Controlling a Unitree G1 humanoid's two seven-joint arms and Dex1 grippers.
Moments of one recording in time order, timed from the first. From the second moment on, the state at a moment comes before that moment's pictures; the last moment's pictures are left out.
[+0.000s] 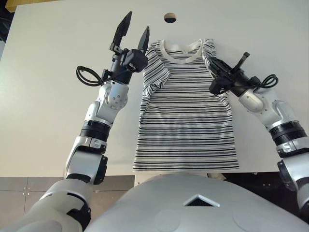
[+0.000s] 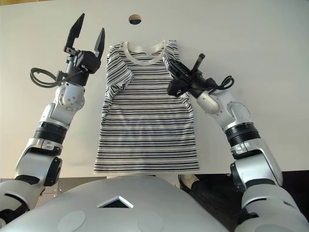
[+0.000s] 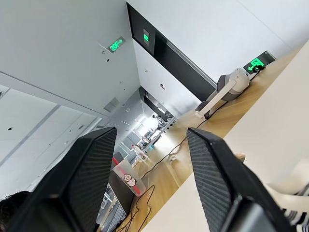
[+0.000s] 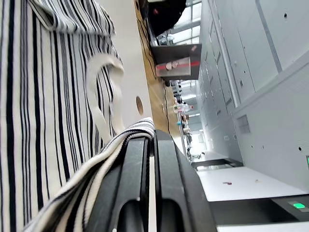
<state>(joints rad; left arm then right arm) -0.35 0.36 -0.22 0.53 0.53 -0.65 0.26 -0.39 -0.58 0.45 0.50 -0.69 -0.60 -0.03</state>
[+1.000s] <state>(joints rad) 0.50 1.19 -0.12 -0.09 0.26 -0.77 -0.55 0.64 -1.14 -0.05 -0.38 -0.47 -0.54 0.63</state>
